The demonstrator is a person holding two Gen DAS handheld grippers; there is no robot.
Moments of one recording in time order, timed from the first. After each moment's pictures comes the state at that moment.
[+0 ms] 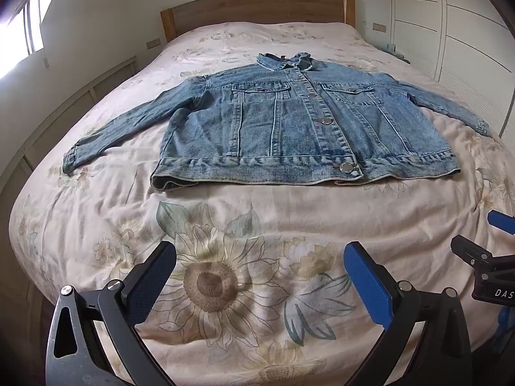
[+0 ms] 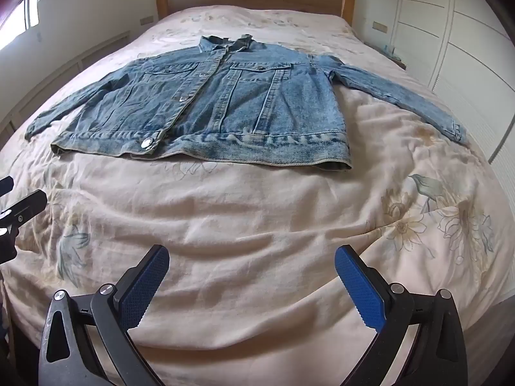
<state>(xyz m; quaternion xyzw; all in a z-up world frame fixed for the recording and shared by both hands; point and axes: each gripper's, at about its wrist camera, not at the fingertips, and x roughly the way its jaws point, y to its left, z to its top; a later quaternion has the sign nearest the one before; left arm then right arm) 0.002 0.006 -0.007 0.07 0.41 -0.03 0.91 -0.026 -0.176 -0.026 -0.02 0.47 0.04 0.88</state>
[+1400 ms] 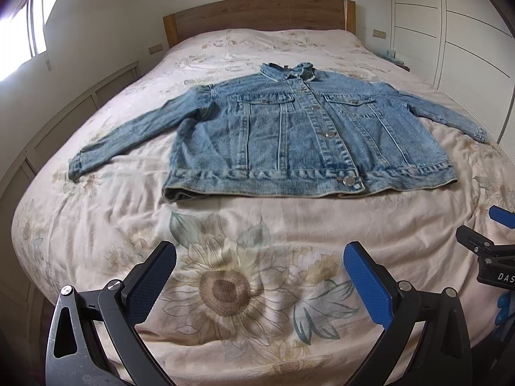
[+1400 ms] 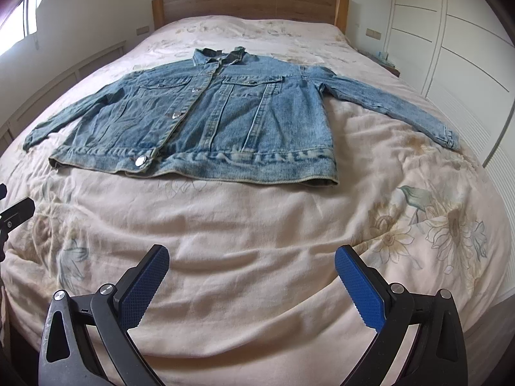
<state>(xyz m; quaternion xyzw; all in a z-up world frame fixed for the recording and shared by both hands) 0.002 0.016 0.015 0.07 0.40 -0.03 0.92 -0.023 -0.186 -0.013 -0.02 0.44 0.03 0.90</state>
